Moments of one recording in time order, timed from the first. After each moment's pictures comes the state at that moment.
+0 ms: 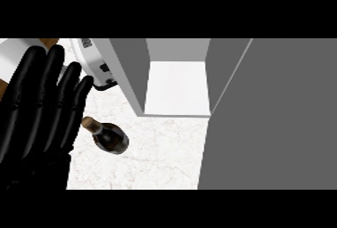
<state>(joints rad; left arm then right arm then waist) -0.53 0.08 -0.46 -2.37 -0.46 0.48 1.07 0.01 -0.12 0.20 -2.40 -0.23 0.03 0.39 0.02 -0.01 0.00</state>
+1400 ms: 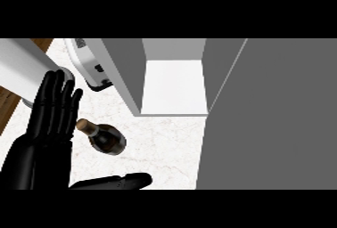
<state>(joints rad) -0.15 0.08 -0.37 -2.26 -0.34 0.47 0.69 0.08 -0.14 0.05 -2.41 -0.20 0.10 0.34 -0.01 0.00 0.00</state>
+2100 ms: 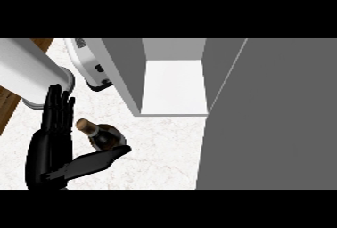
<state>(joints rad) 0.04 0.08 -0.20 -1.98 -0.13 0.45 0.23 0.15 -0.14 -0.02 -2.41 -0.23 0.21 0.29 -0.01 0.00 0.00</state>
